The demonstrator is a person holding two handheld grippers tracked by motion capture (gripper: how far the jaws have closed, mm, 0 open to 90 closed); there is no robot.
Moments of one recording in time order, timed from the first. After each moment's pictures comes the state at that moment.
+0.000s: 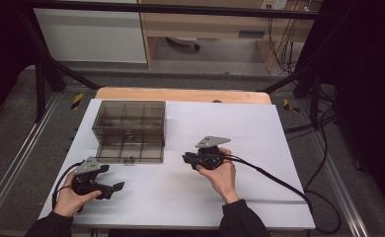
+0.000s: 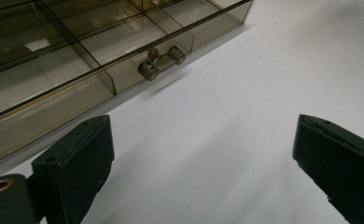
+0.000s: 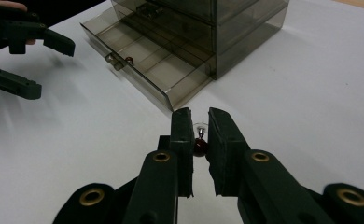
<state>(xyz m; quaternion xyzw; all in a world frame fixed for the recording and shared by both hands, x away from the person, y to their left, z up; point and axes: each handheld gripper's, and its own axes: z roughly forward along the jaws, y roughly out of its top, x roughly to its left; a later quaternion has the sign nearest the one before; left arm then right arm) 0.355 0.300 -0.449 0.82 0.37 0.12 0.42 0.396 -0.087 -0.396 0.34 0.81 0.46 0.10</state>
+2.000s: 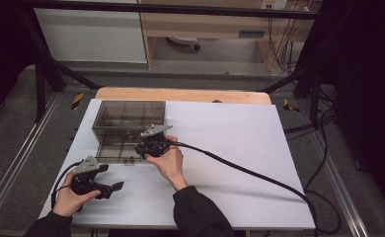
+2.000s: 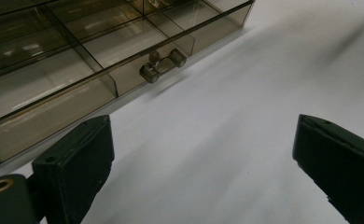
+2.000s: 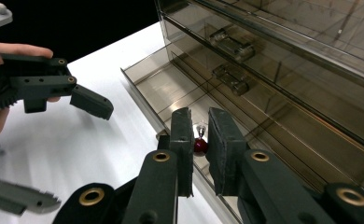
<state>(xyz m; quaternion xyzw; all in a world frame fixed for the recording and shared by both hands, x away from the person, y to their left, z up) 0.355 0.302 -0.448 0.82 0.36 0.12 0.43 0.436 0.056 -0.397 0.29 0.83 0.47 0.08</state>
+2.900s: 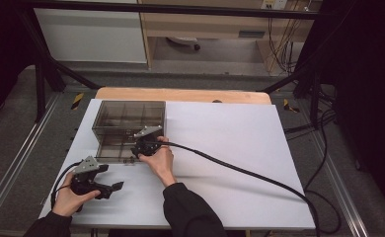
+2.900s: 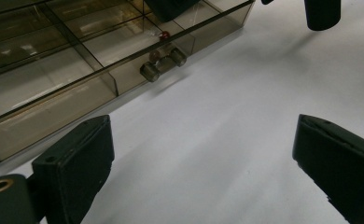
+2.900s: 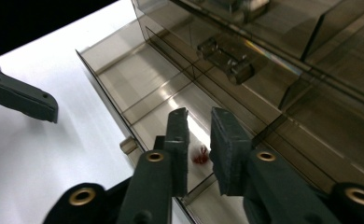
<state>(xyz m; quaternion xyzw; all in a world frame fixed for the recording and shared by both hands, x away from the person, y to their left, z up) 0.355 0.303 -0.449 0.82 0.36 0.12 0.43 0.460 0.083 -0.435 0.31 0.84 0.44 0.08</state>
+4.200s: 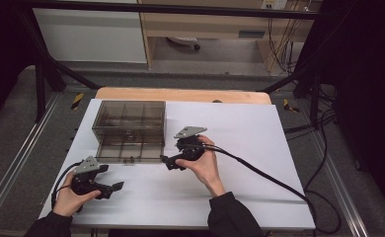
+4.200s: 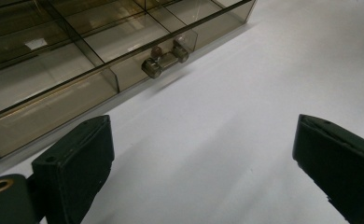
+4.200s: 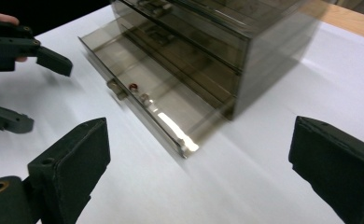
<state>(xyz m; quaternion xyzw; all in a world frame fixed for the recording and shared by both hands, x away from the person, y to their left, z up) 0.355 0.302 -0.450 0.82 0.37 0.12 0.42 0.417 -0.037 -0.380 0.33 0.83 0.44 0.13</state>
